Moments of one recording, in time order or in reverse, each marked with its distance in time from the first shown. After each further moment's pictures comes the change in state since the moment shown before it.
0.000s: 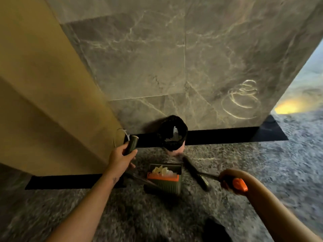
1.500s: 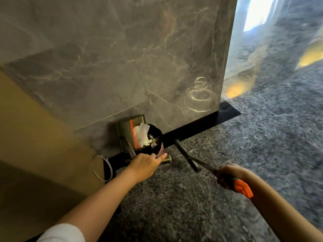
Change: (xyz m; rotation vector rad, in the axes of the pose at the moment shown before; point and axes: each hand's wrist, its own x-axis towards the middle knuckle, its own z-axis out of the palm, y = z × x) left_hand -0.039 0.043 0.069 1.564 -0.500 1.268; right_hand -0.080 0.092 0.017 0.453 0.157 -0.201
